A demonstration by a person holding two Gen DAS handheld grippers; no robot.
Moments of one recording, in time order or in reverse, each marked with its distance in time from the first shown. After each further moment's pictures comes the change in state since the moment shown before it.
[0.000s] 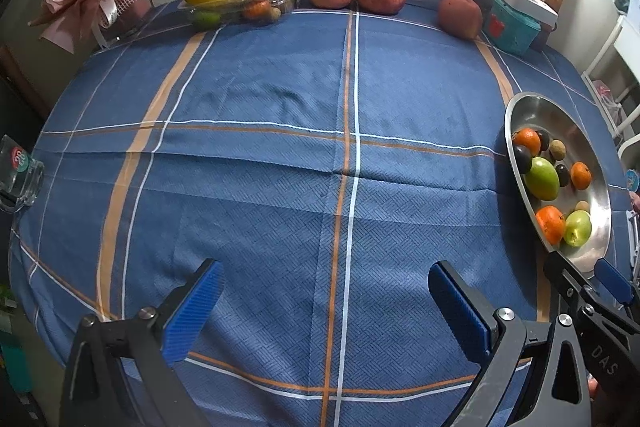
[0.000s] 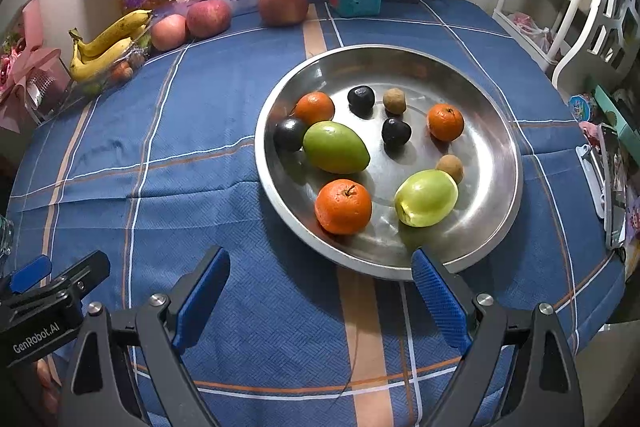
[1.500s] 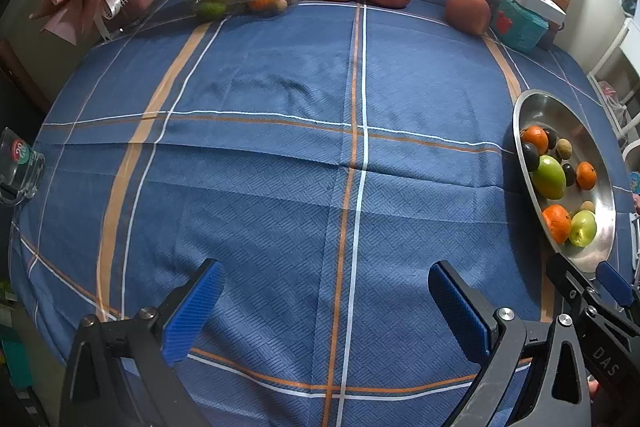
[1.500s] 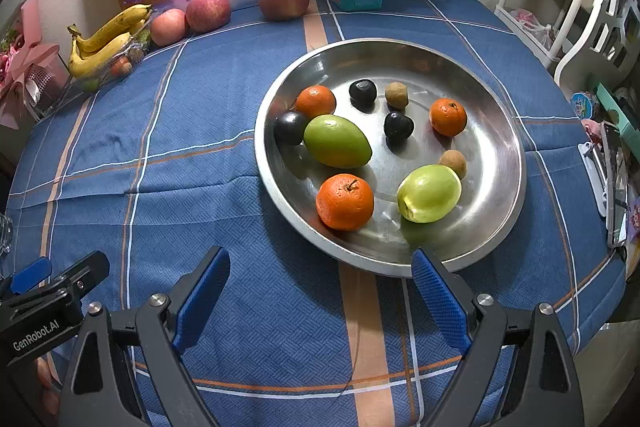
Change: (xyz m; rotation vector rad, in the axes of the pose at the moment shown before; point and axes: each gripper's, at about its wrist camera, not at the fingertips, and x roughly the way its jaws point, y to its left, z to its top) left arm 0.005 0.003 -0.003 -0.018 0.020 0.010; right arm 0.003 0.001 -0.001 -0.003 0.010 -0.002
